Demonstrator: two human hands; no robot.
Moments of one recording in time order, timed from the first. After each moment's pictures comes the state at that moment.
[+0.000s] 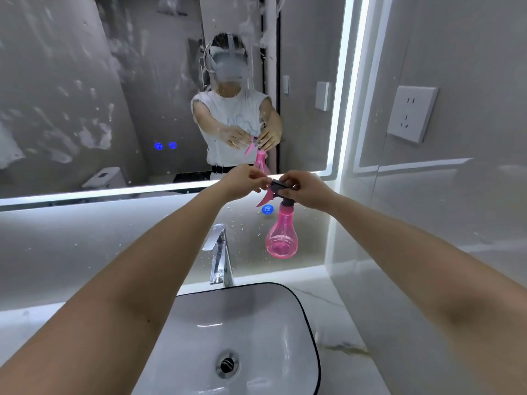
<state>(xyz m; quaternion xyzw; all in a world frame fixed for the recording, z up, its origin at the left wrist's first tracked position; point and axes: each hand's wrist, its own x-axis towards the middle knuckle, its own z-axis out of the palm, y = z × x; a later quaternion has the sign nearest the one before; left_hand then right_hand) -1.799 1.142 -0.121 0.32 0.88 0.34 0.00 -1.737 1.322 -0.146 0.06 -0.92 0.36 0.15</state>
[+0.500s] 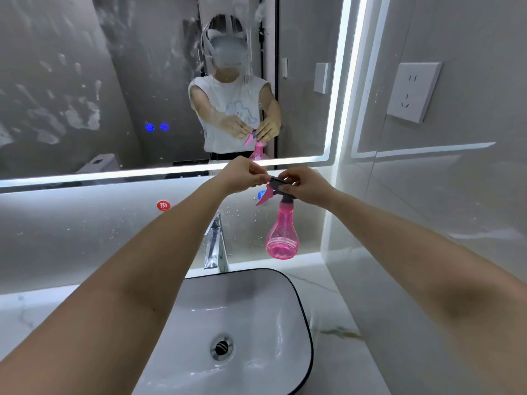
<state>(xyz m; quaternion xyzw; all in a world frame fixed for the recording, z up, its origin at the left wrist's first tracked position) -1.796 1.153 -0.146 0.31 0.87 0.38 0.01 -1.732 1.330 -0.172 0.06 -0.93 0.34 0.15</state>
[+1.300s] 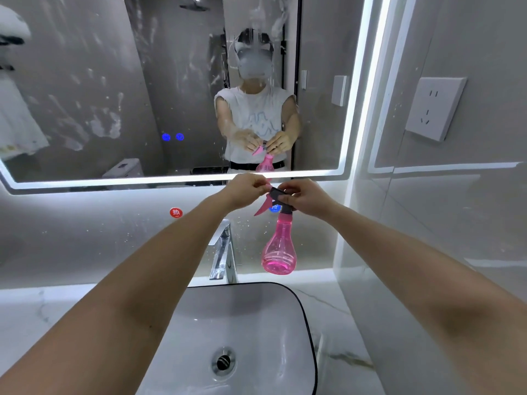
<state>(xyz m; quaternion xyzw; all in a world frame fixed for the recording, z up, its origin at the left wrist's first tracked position) -1.802 1.149 -0.152 0.29 0.91 0.30 -0.03 -1.753 1.321 -0.171 0.11 -0.90 0.40 0.13</state>
